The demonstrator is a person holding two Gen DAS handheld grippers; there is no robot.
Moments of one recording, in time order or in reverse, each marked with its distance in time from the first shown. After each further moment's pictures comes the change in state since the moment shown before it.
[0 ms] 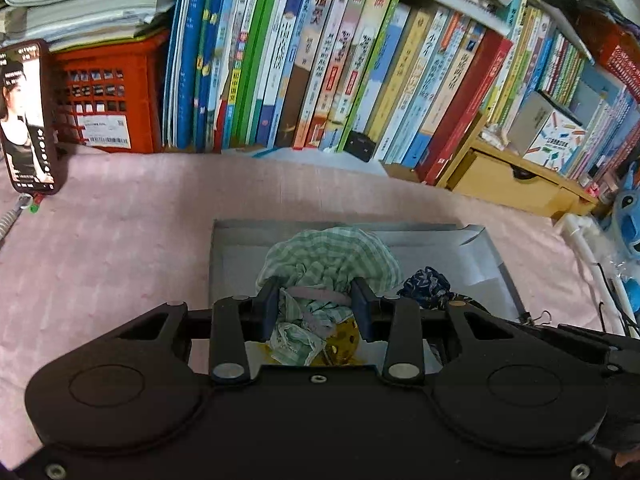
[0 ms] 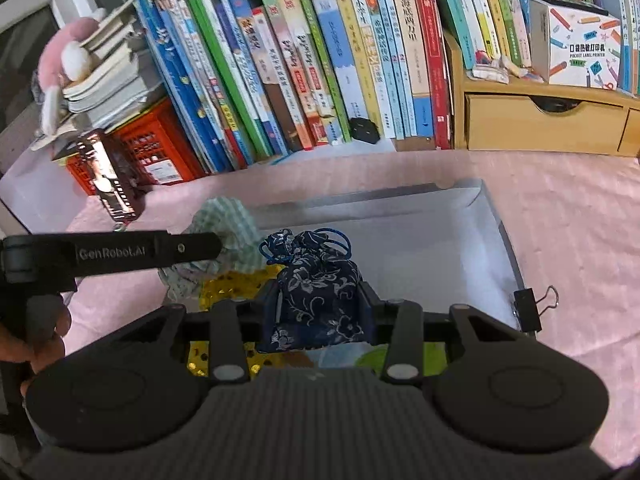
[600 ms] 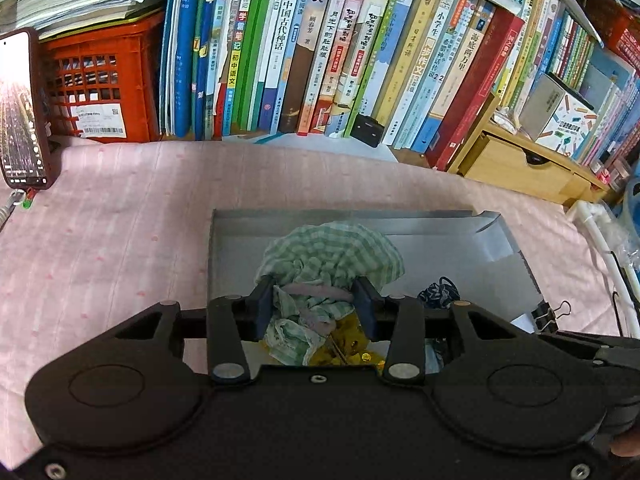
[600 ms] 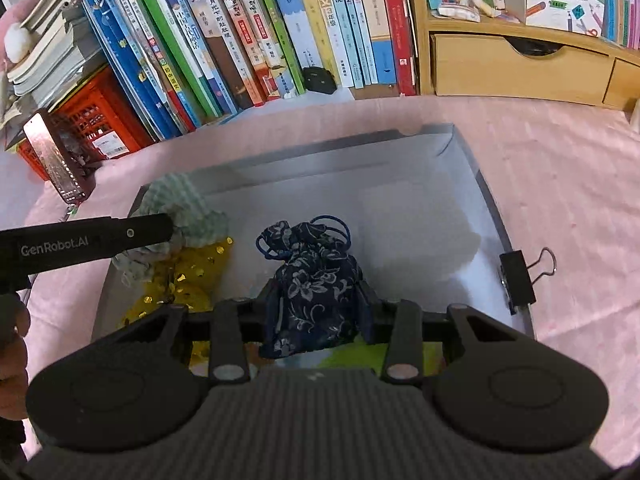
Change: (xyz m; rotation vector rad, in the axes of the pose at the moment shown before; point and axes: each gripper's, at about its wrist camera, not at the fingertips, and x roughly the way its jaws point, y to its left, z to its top) left arm 0.016 0.000 -0.004 0.027 0.021 0.018; right arm 0.031 -0.020 -0.008 0.052 0.112 -0.075
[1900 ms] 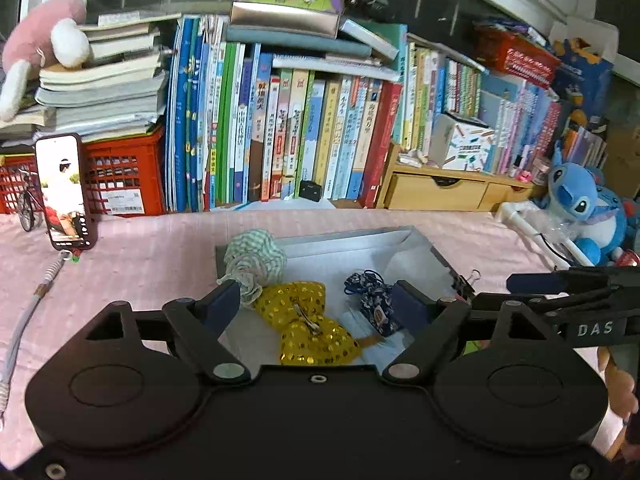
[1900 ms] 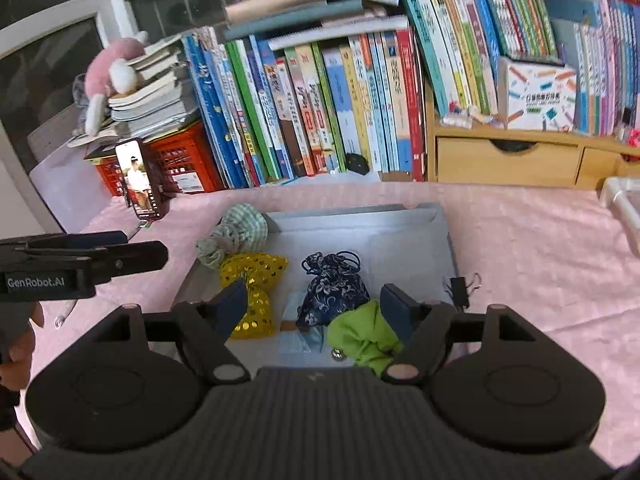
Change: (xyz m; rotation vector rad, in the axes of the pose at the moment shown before) left arm -0.159 -0.022 -0.072 0.171 -0.254 -0.069; right arm -0.132 0.000 -0.053 -0.159 -0.266 0.089
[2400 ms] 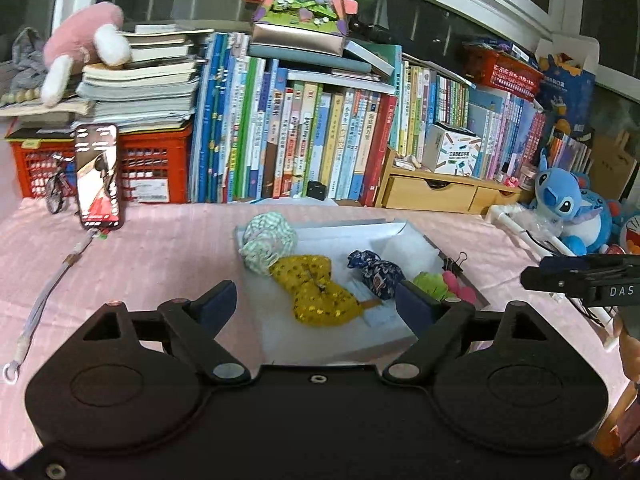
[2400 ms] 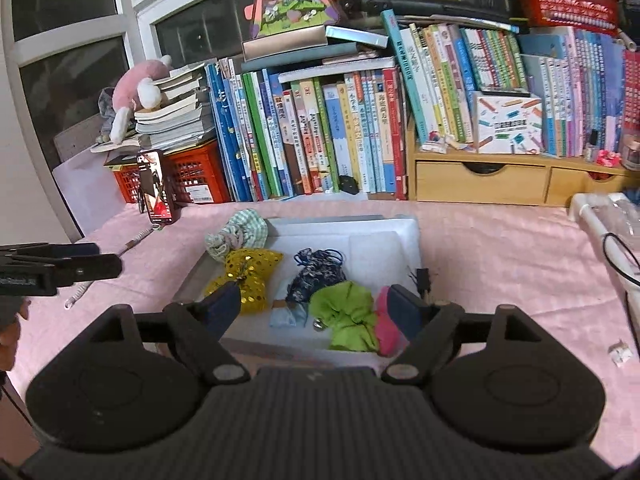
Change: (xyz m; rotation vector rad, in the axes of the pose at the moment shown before) left arm -0.067 0.016 -0.057 -0.022 -0.071 -0.002; right arm -0.061 -0.014 -0.041 -0.035 -0.107 -0.009
